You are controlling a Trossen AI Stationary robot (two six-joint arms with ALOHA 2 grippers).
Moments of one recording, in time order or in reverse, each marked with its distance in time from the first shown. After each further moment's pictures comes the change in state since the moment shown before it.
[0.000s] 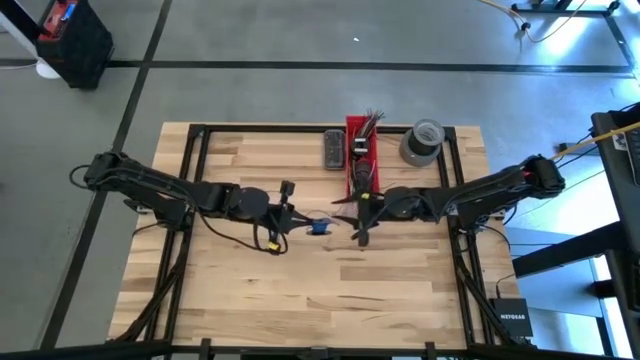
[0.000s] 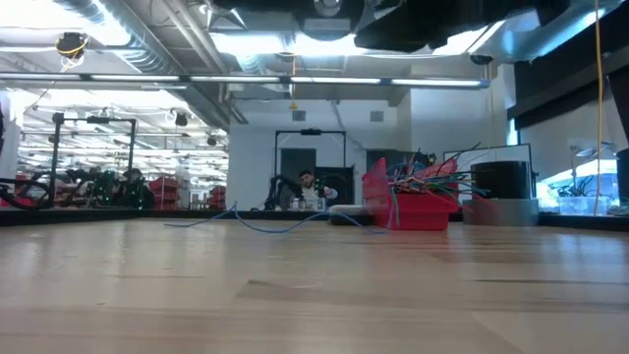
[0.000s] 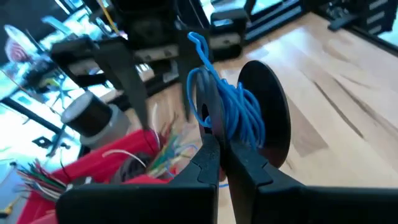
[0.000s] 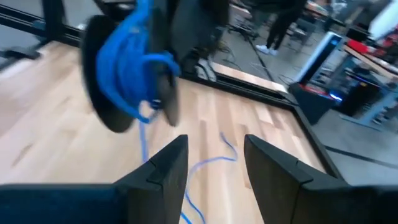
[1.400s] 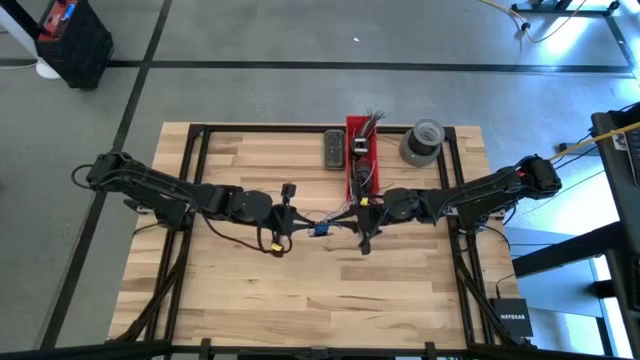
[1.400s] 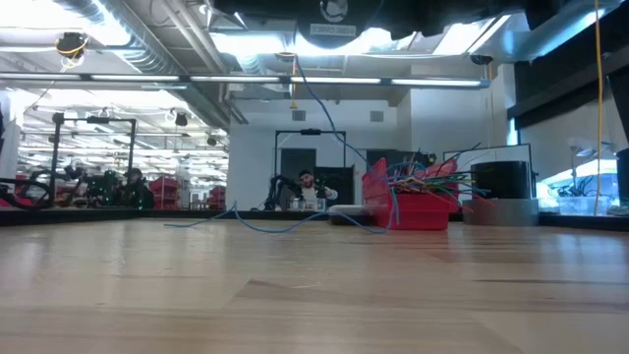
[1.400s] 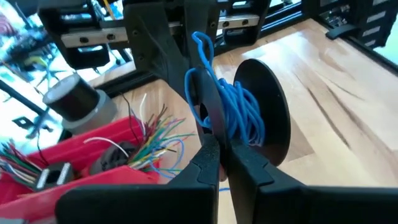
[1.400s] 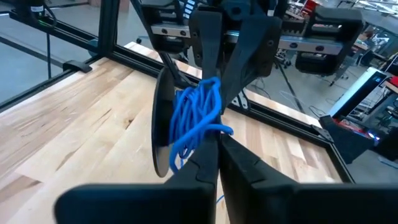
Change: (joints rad) left arm -0.010 0.030 -0.001 0.011 0.000 -0.121; right arm 0.002 0.042 0.011 0.089 -0.163 -0.079
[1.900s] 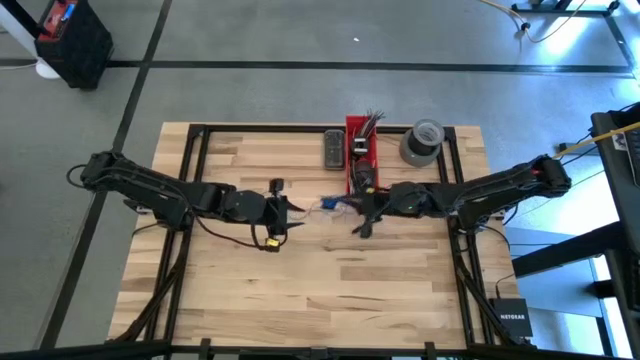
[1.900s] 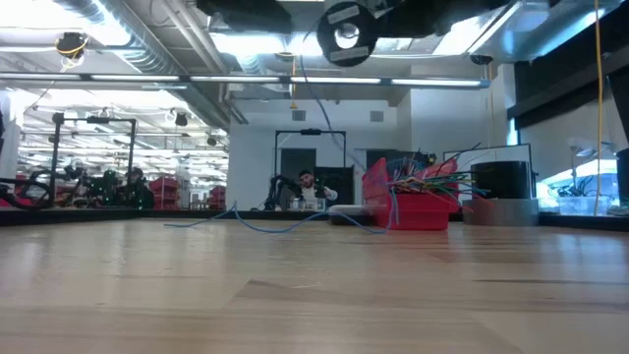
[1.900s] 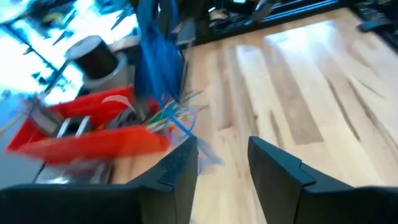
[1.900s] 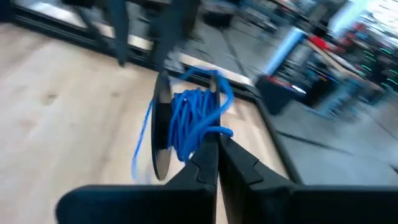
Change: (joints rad) left arm -0.002 -0.065 0.001 -0.141 -0.119 -0.150; right arm 0.007 -0.111 0.040 -0.234 0.273 0.020
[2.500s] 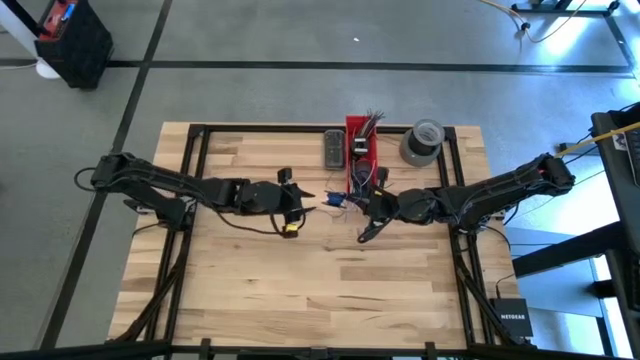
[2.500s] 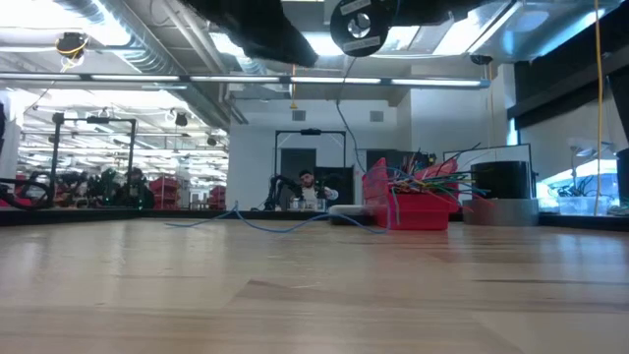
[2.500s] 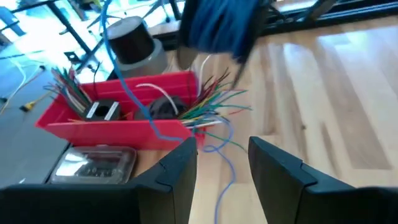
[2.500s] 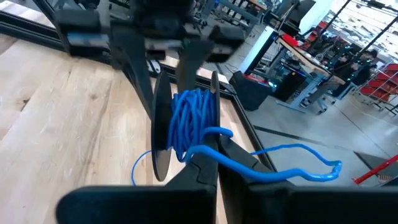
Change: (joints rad) left arm 0.106 0.106 0.000 0.121 -0.036 -0.038; right arm 0.071 -0.050 0.001 -0.039 0.208 0.026
